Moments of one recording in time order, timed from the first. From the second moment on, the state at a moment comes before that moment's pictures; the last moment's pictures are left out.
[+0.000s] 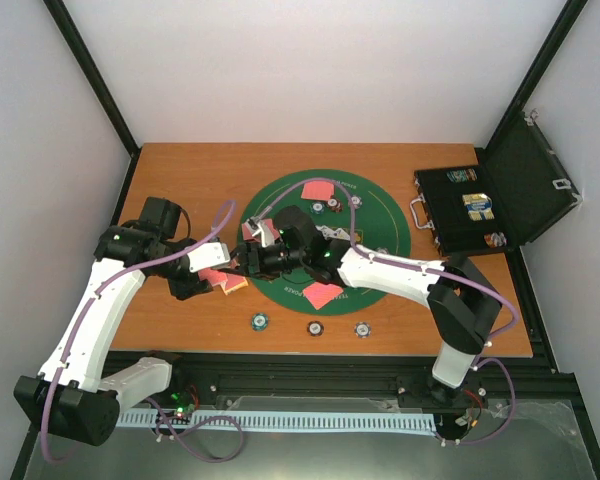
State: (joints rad) left arm -0.20 1.07 1.14 -1.31 0.26 0.96; right arm 0.96 1.73 1.22 0.07 -0.61 0.95
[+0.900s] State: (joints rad) left arm -0.20 1.07 1.14 -1.33 0.26 0.97; right arm 1.00 1.90 1.24 0.29 -0.68 1.08
